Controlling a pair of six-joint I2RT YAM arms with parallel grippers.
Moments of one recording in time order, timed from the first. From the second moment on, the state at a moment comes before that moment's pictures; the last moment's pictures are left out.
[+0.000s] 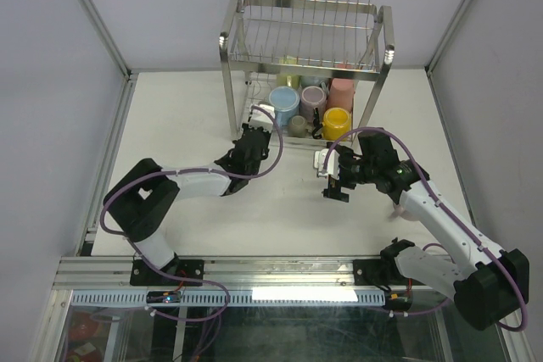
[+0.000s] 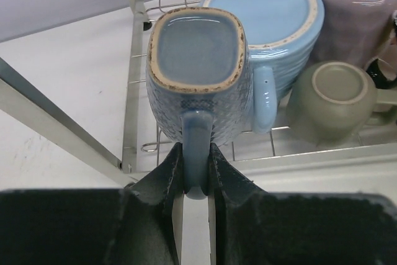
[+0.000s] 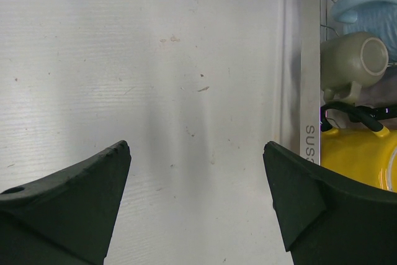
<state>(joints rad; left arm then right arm) -0.79 1.67 0.83 0.64 -0.62 0.00 0.46 1.01 0.79 -0.60 -0.58 -0.96</state>
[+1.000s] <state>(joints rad) -0.71 1.97 1.11 0.64 -0.78 0.03 0.46 1.01 0.79 -0.60 -0.58 -0.96</state>
